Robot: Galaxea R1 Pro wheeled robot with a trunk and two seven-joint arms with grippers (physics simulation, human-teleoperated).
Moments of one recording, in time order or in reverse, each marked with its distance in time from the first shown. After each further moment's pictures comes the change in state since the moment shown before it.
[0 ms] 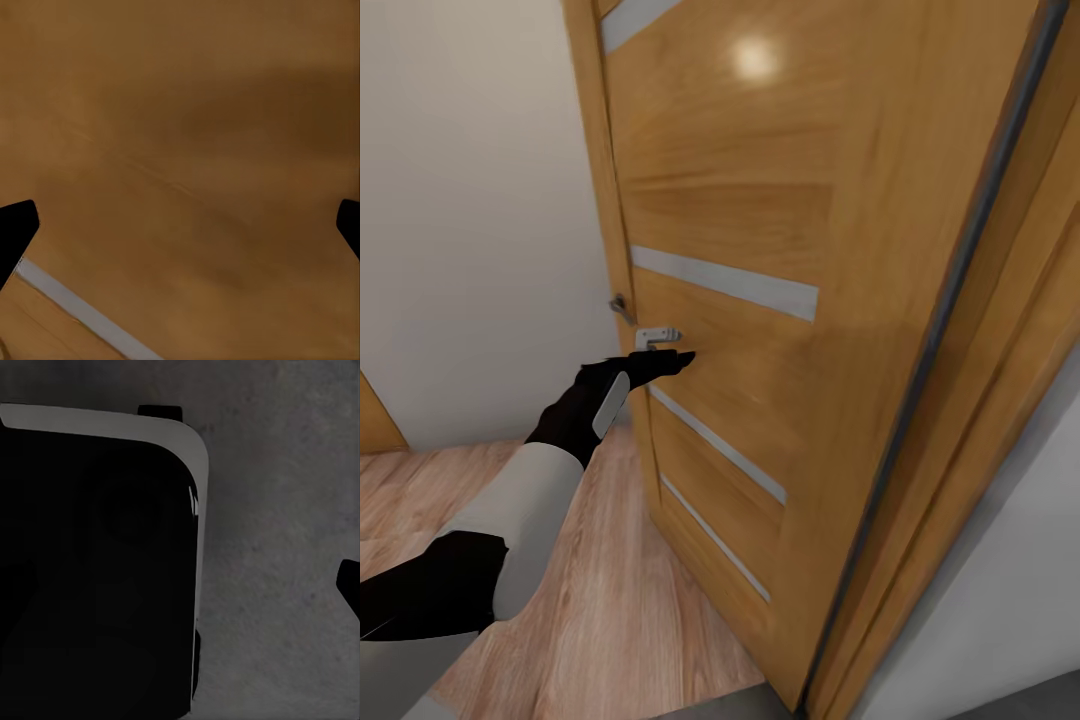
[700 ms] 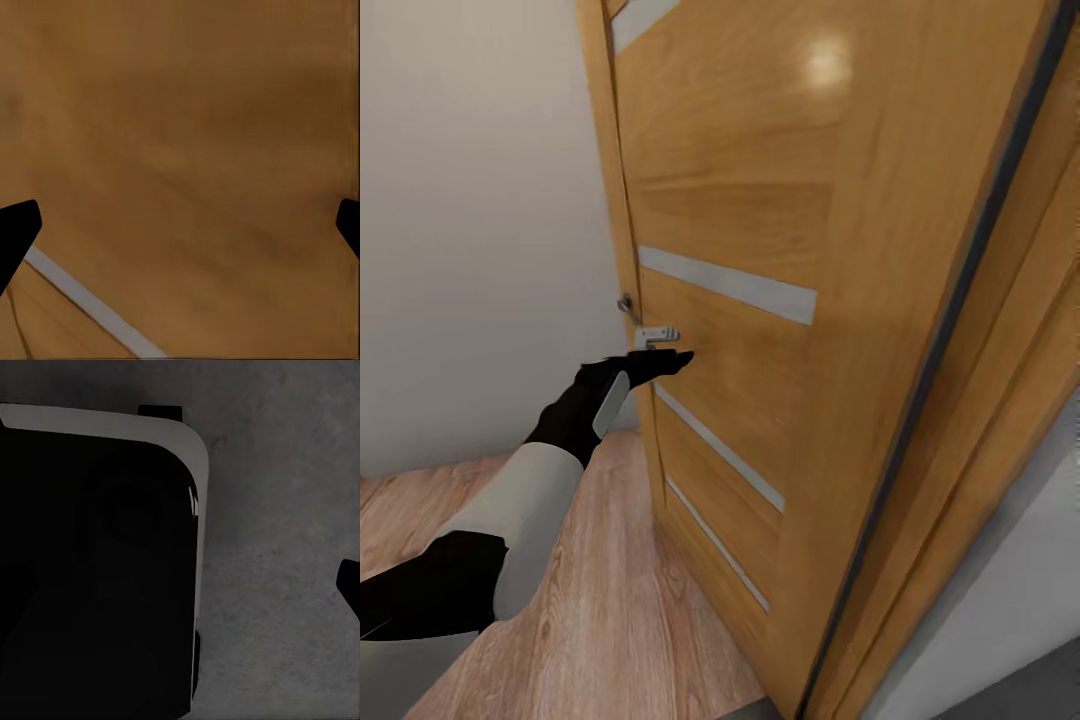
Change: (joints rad) left arm -0.001 0.000 0.004 -0.003 -0.022 -0.002 0.003; right arm 0.000 0.000 0.000 0.000 0.000 0.000 0.000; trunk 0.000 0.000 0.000
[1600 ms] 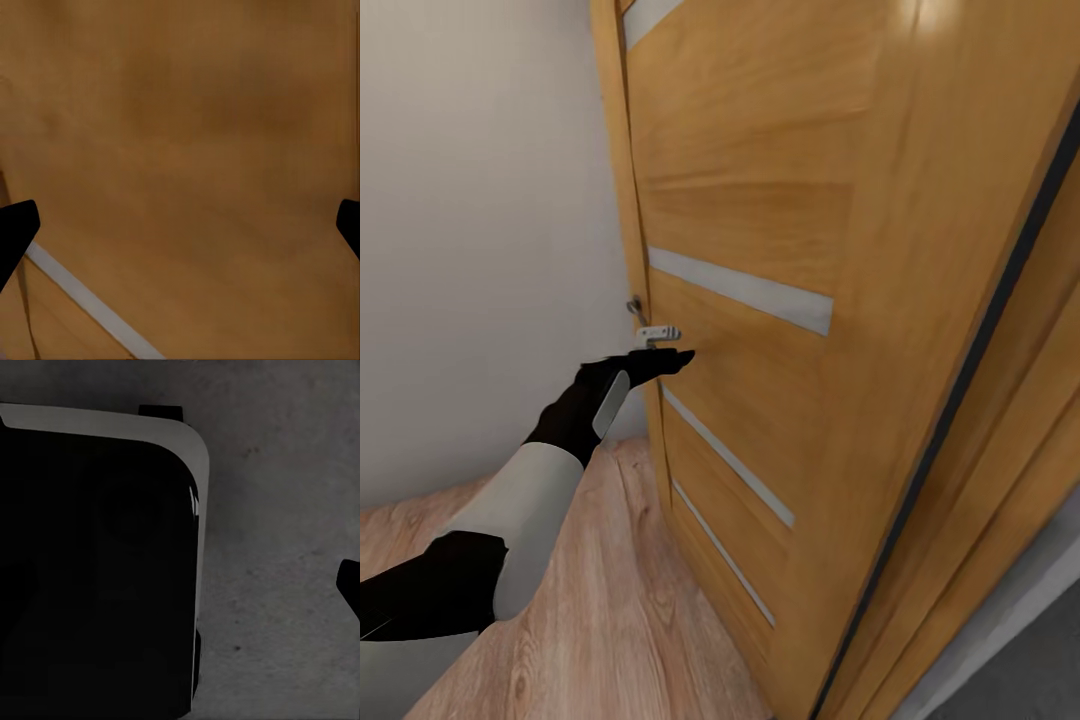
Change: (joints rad) left arm 0.001 0.000 -0.004 -0.006 0.015 0.002 -0.003; right arm 0.000 0.000 0.000 0.000 0.000 0.000 0.001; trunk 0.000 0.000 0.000
